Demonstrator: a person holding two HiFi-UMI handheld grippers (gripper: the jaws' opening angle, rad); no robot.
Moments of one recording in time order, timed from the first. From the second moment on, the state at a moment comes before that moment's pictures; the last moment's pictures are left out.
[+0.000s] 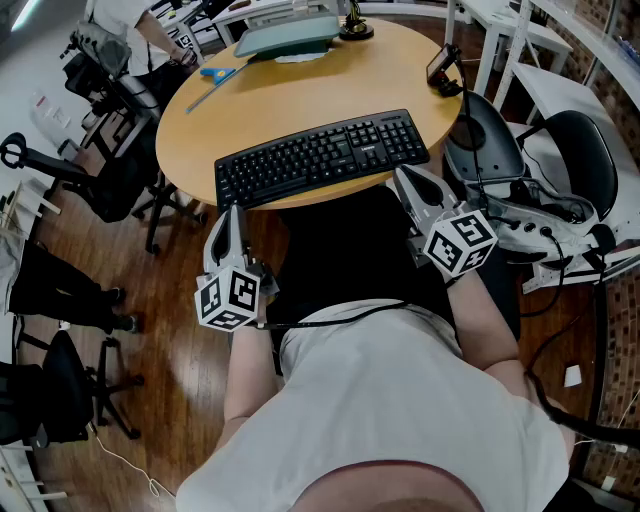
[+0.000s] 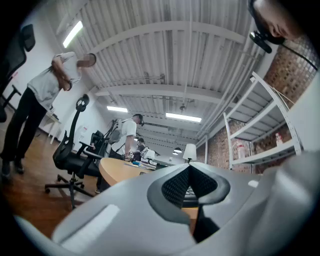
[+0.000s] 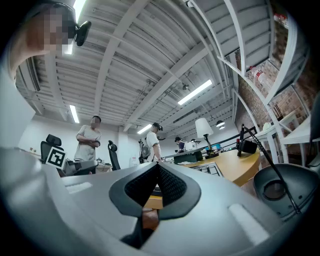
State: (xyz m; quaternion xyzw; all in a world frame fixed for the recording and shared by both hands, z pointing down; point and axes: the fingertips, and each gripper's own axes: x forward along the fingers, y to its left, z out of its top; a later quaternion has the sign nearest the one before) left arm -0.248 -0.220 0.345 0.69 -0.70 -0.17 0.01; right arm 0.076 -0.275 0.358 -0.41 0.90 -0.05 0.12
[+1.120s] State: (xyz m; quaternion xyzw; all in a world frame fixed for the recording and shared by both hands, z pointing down) left arm -0.303 -0.276 0.432 0.57 -0.65 -0.35 0.36; right arm 0.065 -0.284 0.352 -0.40 0.91 -0.05 0.12
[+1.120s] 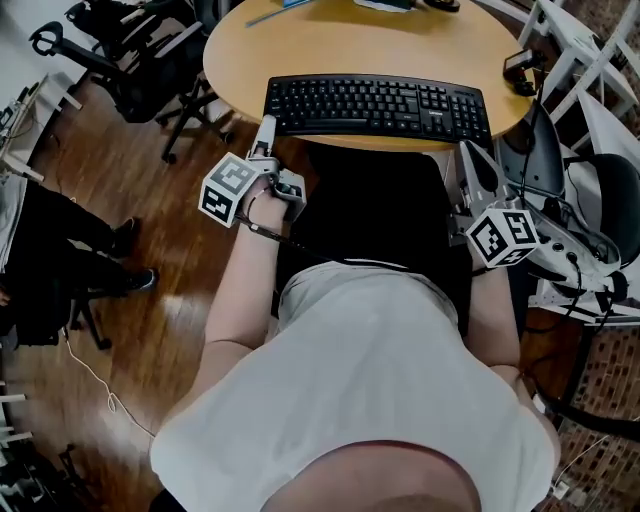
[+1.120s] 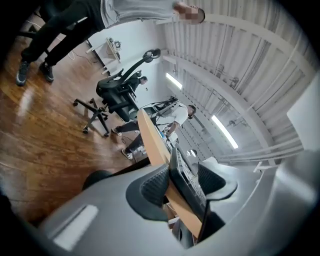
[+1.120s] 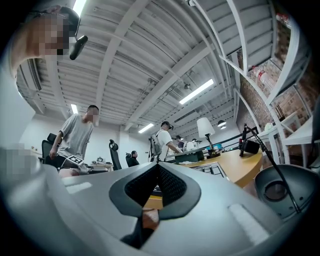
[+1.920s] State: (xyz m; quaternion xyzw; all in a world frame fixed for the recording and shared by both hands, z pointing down) left arm -0.289 -0.281 0.453 0.55 -0.61 -0.37 0.44; right arm 0.081 -0.300 0.364 -0.44 0.90 0.01 0.06
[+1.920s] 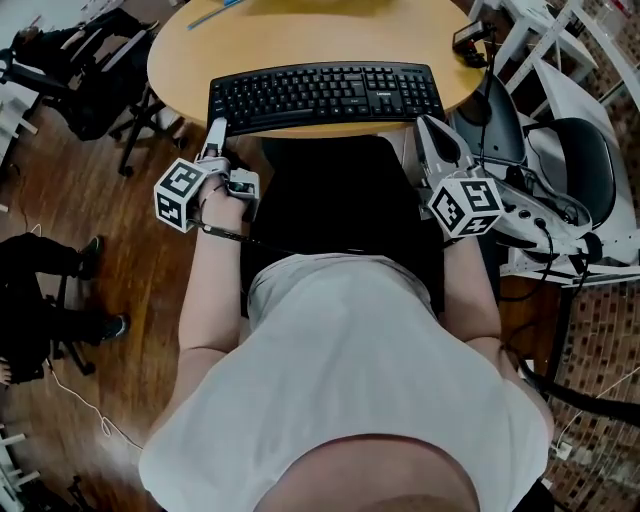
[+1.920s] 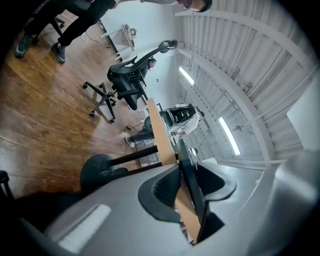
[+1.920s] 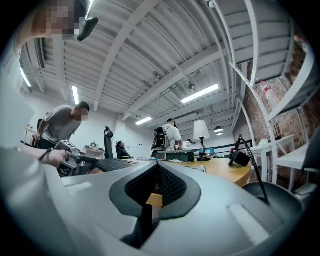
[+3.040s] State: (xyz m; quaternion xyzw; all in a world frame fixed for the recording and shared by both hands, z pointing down) left arm -0.289 -0.280 0.451 0.55 -0.61 -0.37 0.44; right arm 0.149 -0.367 0.420 -0.48 0.79 -0.34 0.18
